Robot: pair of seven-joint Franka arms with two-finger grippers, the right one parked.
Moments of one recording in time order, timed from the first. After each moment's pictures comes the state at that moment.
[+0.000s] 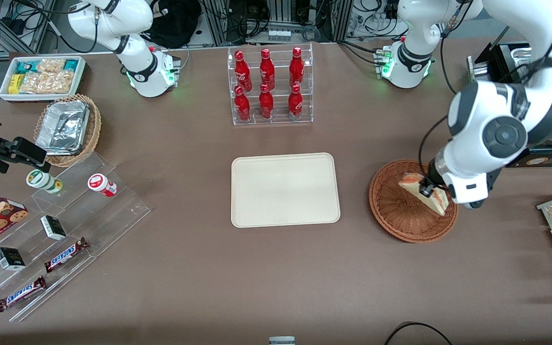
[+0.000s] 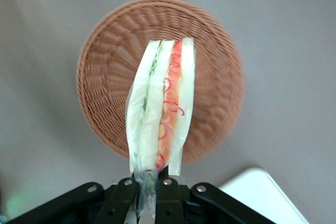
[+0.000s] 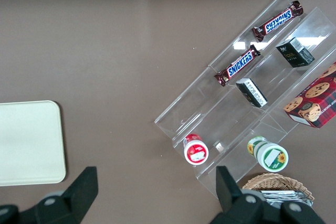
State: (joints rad) arm -0.05 0.20 -0.24 -1.77 0.08 1.84 -1.20
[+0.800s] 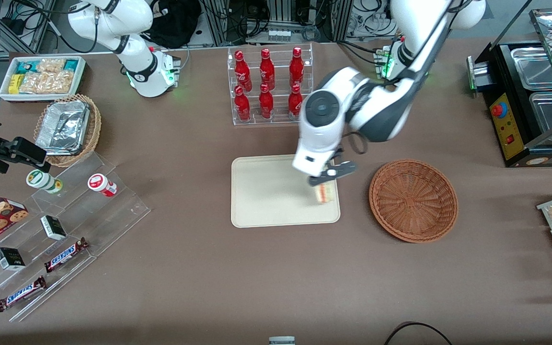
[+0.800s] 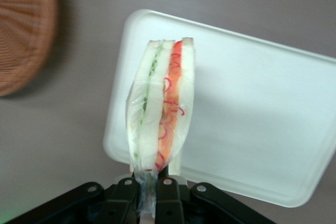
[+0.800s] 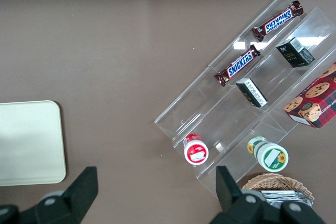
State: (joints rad) arm -0.51 0.46 -0.25 -1.61 0.08 1.97 -1.06
